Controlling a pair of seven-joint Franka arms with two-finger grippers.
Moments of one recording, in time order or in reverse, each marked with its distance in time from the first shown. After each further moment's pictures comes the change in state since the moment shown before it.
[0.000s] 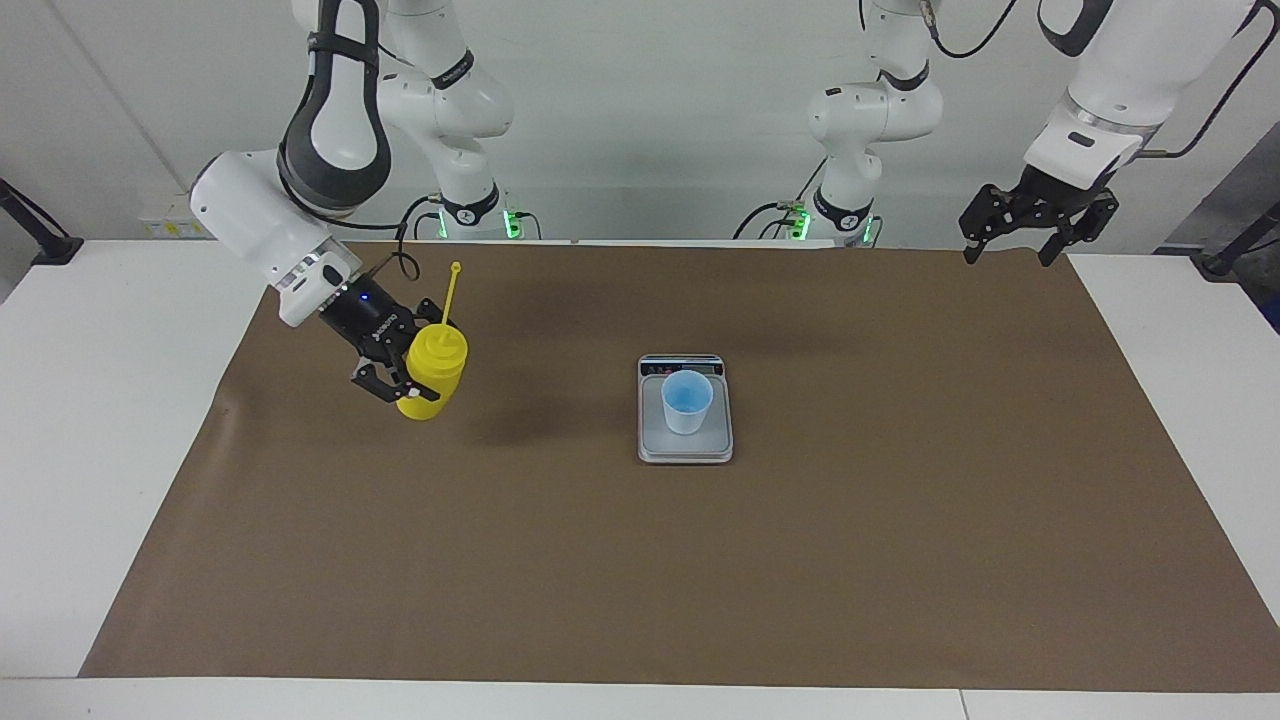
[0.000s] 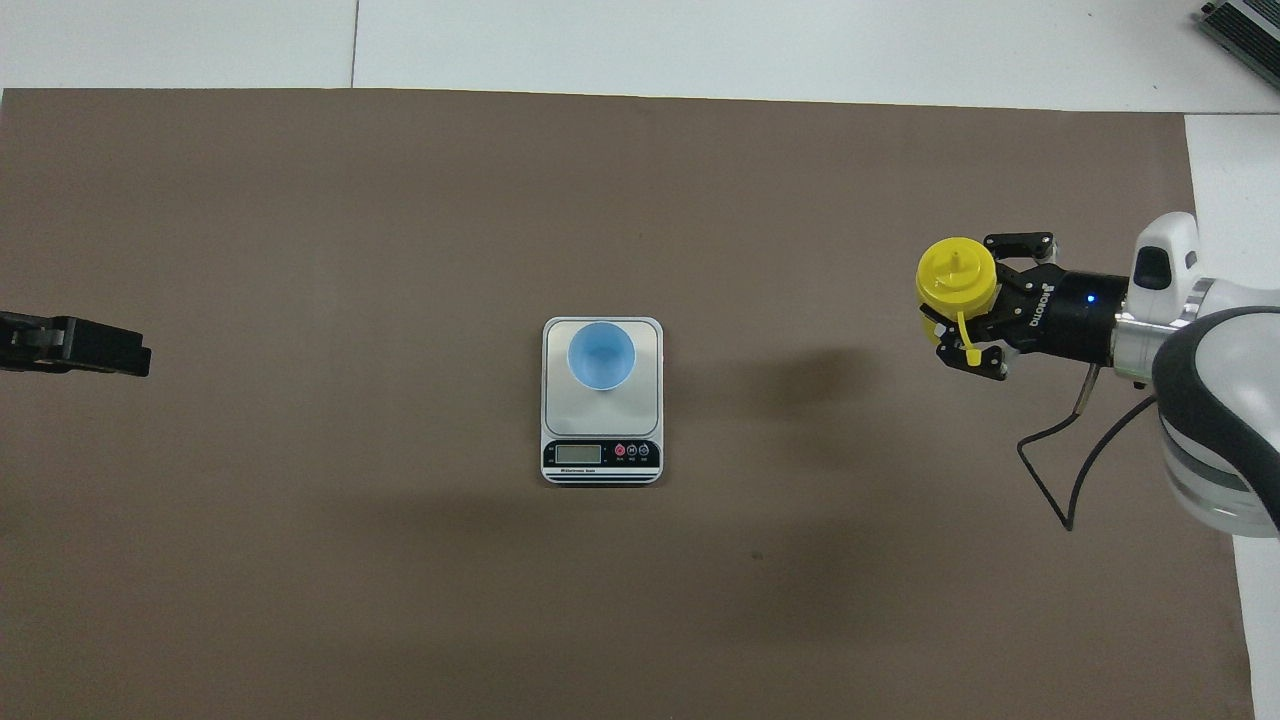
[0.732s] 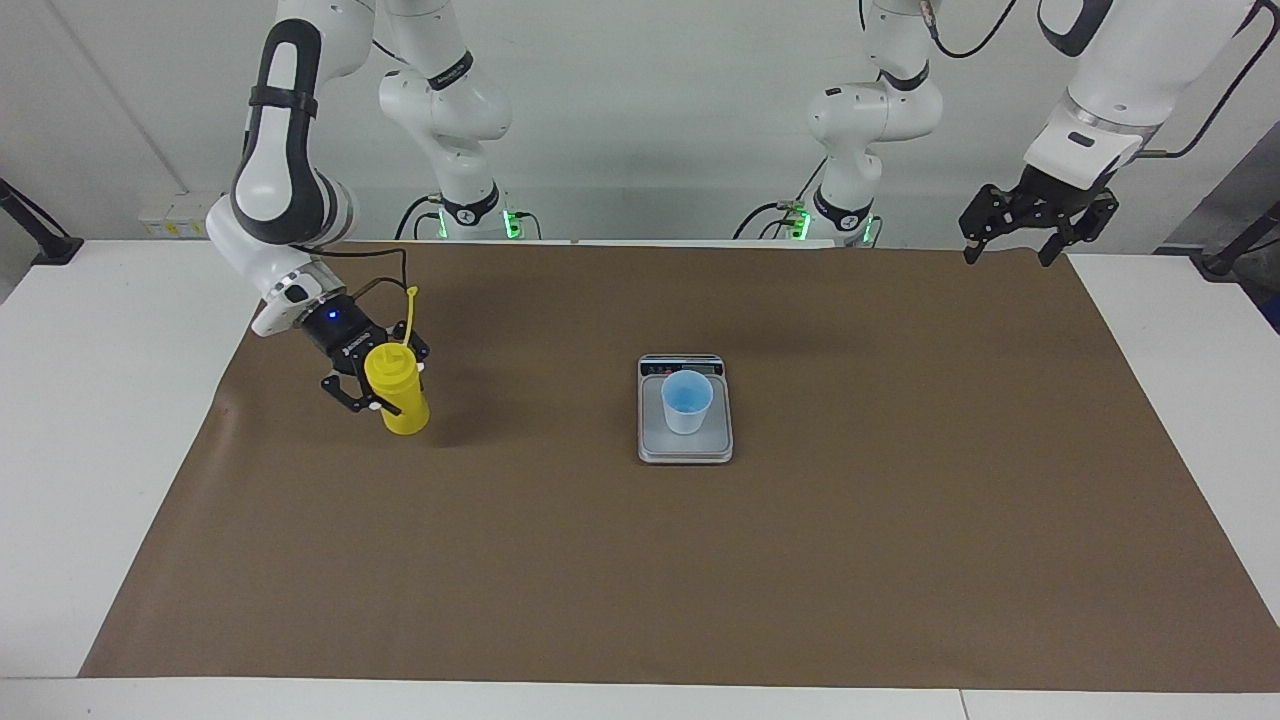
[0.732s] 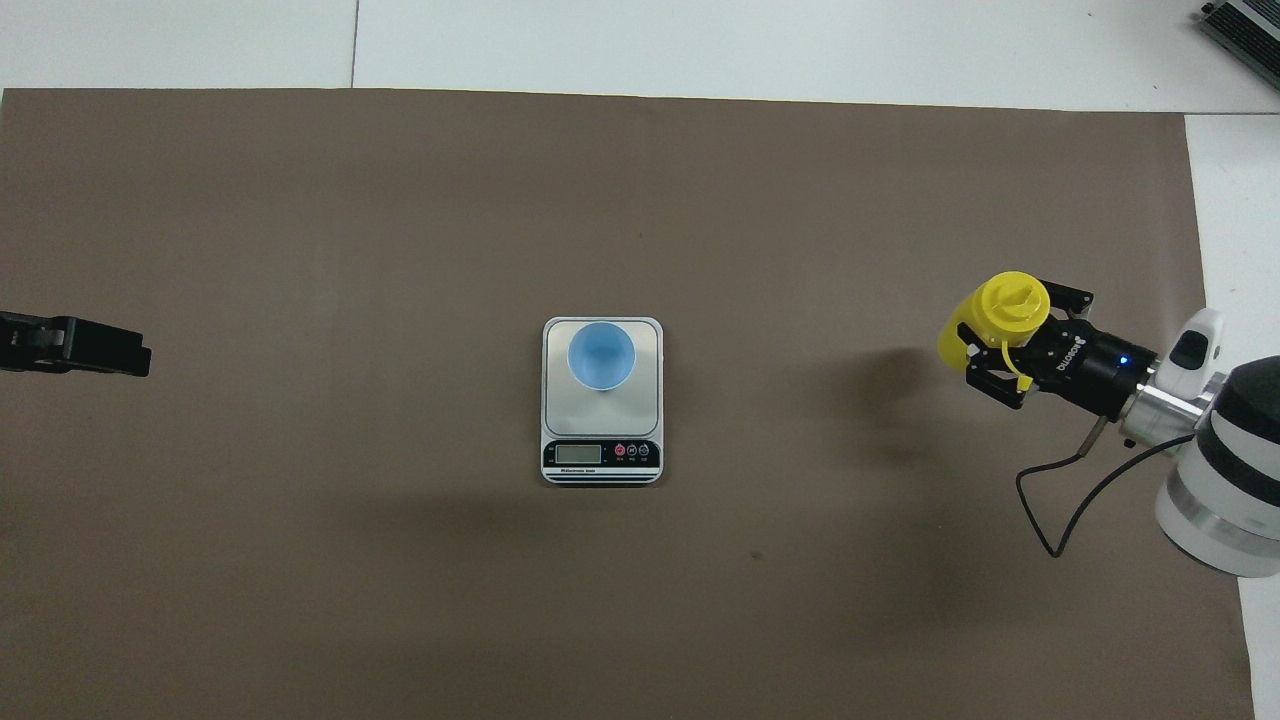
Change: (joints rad) left arm 0.000 0.000 0.000 0.000 0.000 0.000 0.000; right arm -0.123 0.014 -0.001 -0.182 0.435 0.034 -0.302
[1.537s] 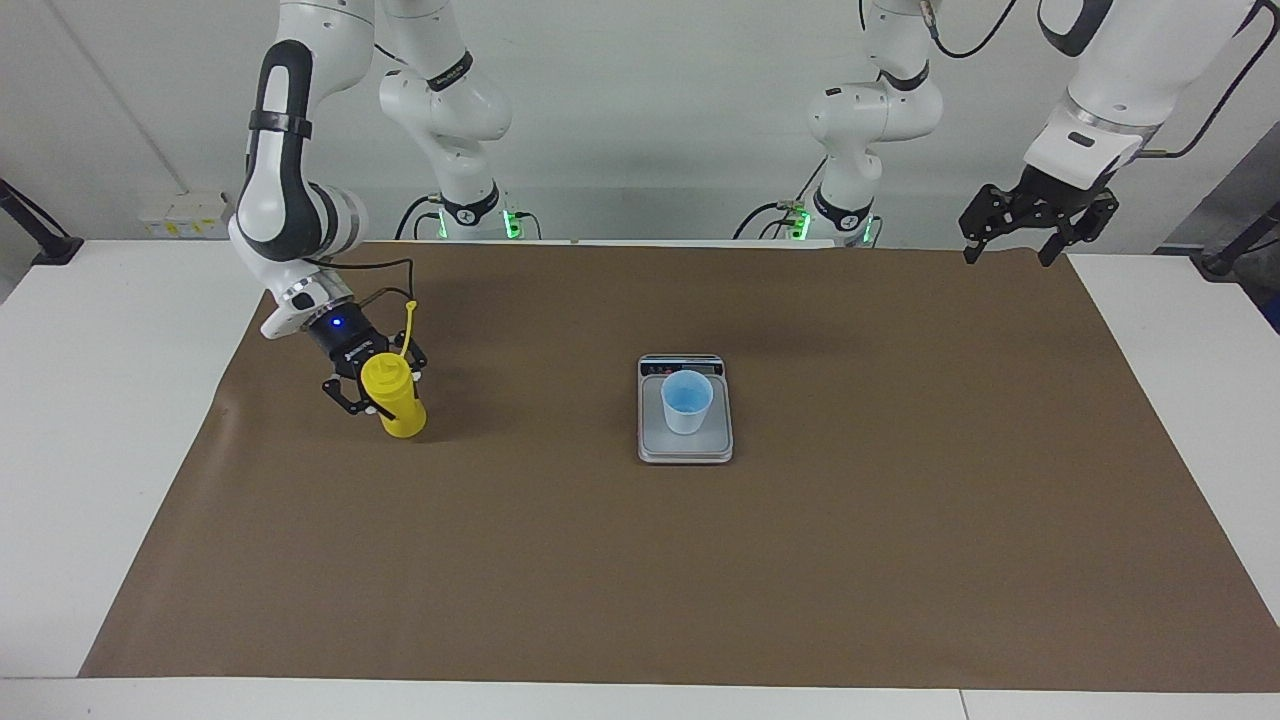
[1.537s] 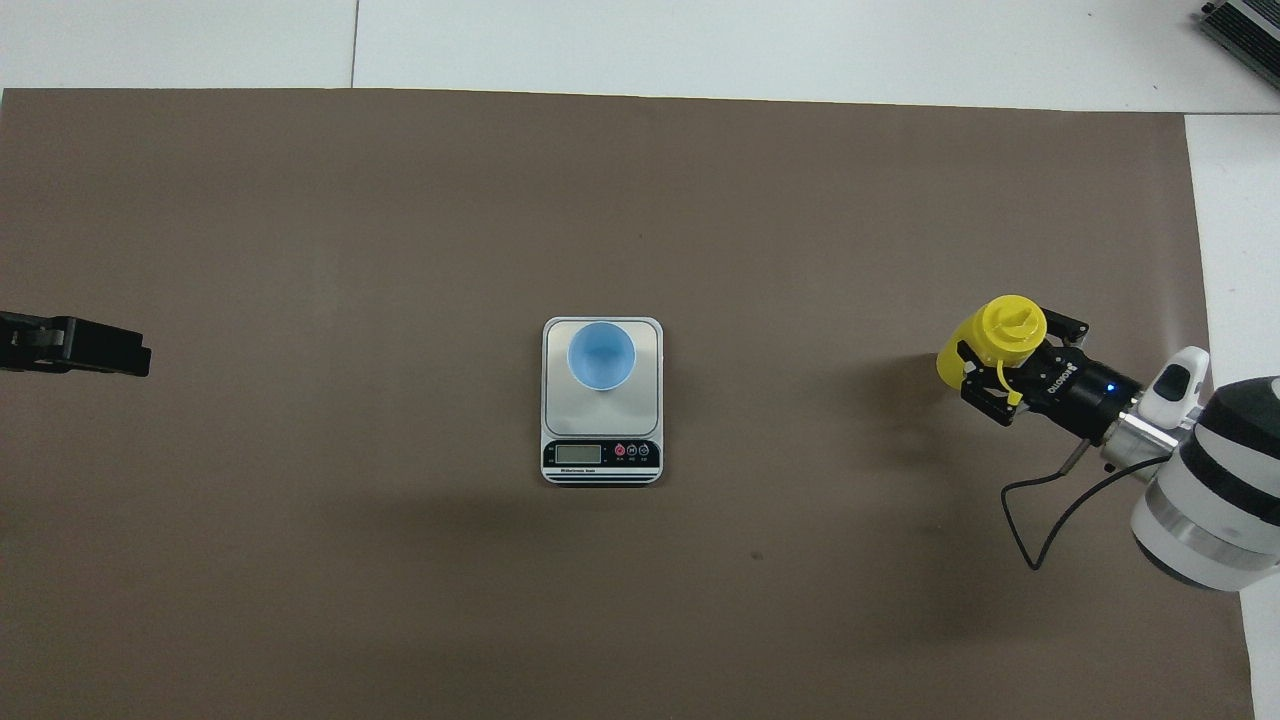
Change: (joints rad) left arm 0.000 0.000 0.000 0.000 0.000 0.000 0.000; right arm -0.004 0.011 0.001 -0.071 0.140 0.061 -0.102
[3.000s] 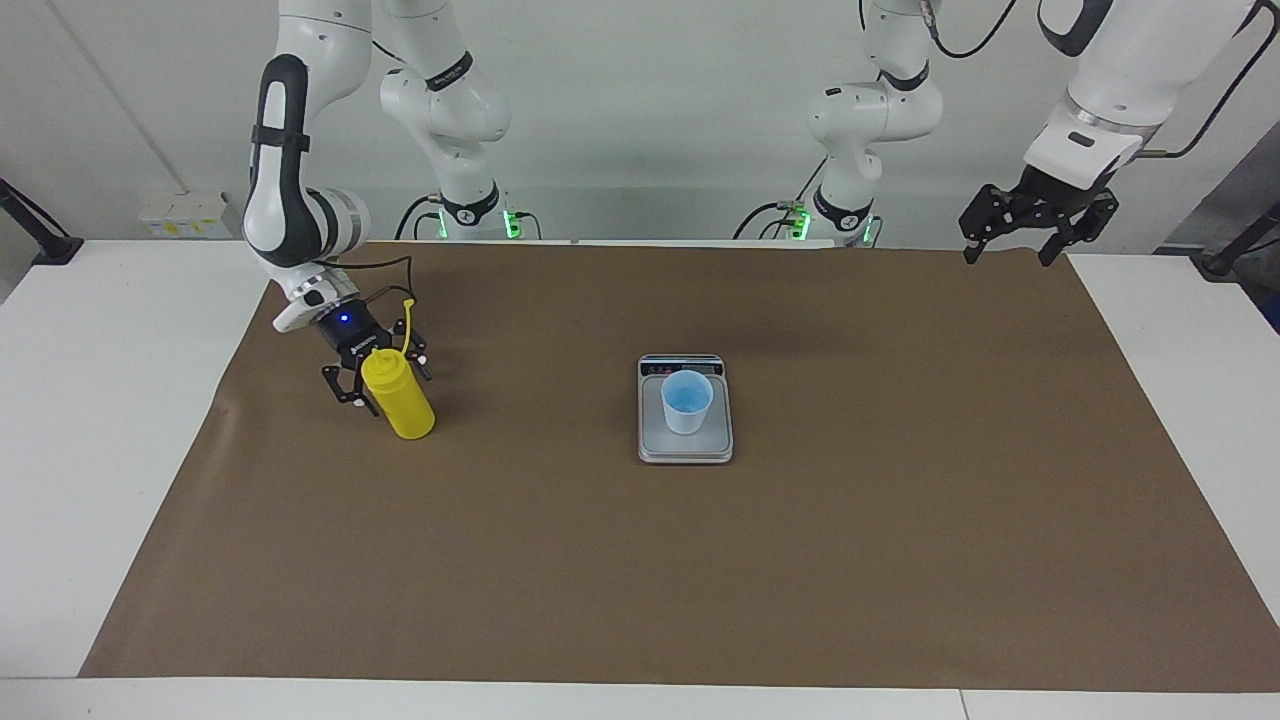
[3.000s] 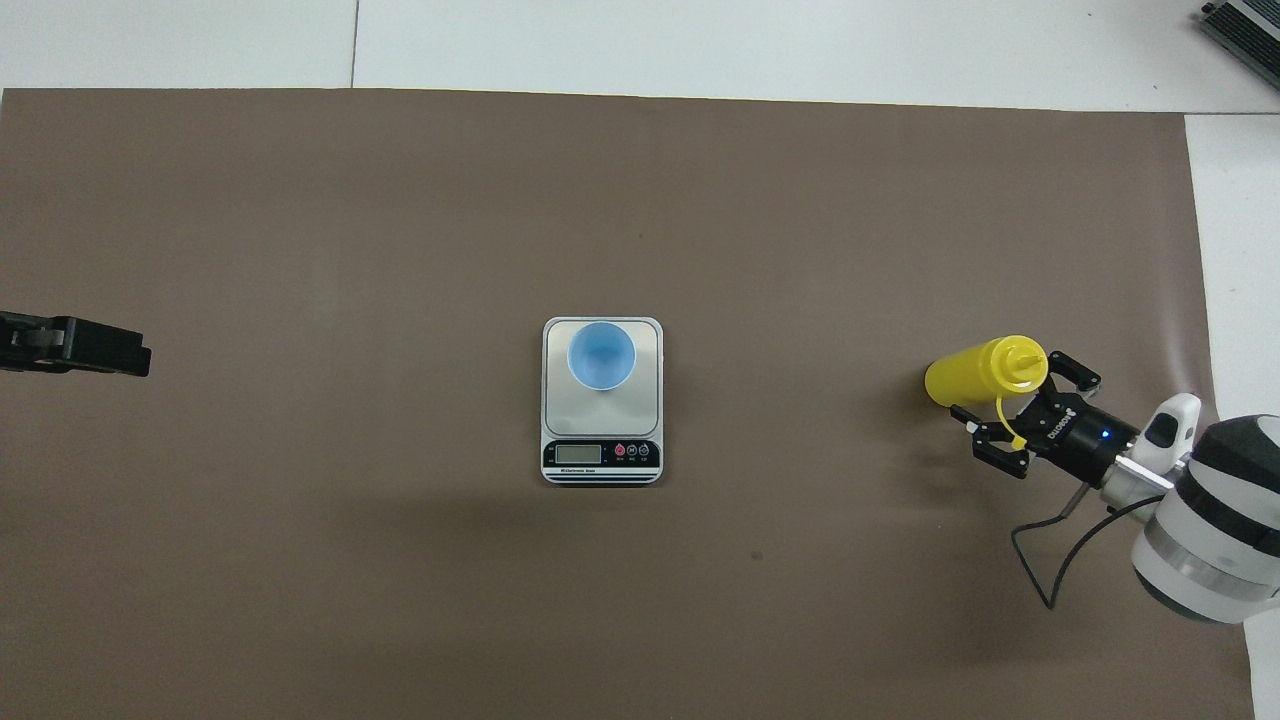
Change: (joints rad) left arm 0.000 0.000 0.000 0.000 0.000 0.000 0.000; right arm -0.073 -0.007 -0.001 -0.099 -0.097 0.000 -0.107
